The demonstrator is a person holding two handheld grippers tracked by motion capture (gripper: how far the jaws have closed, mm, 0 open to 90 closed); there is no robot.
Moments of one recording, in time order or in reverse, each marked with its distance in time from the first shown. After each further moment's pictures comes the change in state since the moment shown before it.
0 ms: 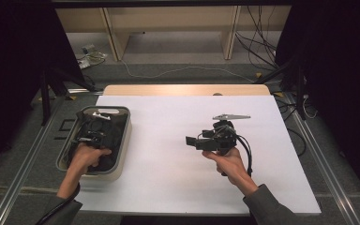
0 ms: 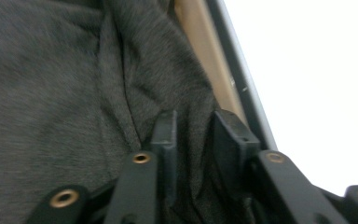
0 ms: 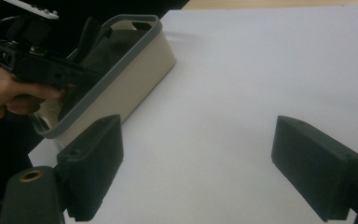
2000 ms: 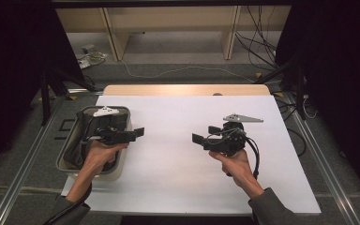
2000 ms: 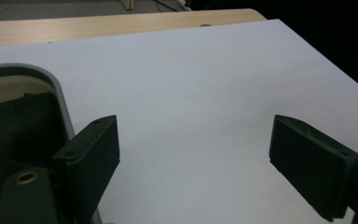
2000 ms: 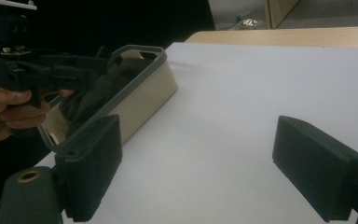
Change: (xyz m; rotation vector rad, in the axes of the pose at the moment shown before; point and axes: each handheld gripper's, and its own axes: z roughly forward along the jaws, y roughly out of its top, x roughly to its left) left arm -0.057 0.007 -0.026 -0.373 -0.238 0.104; right arm -0.001 -0.004 -0.024 -0.128 0.011 -0.045
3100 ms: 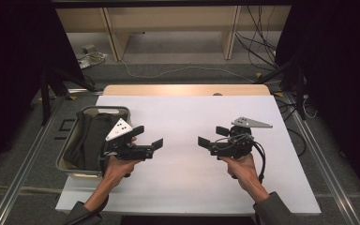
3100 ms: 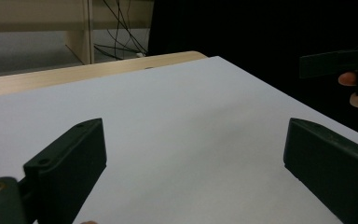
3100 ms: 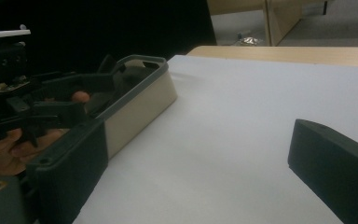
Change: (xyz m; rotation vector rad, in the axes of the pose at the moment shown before) left arm -0.048 -0.036 0.014 -0.215 -0.161 0.133; right arm -0.005 -0.009 -0.017 -0.065 0.012 -0.039
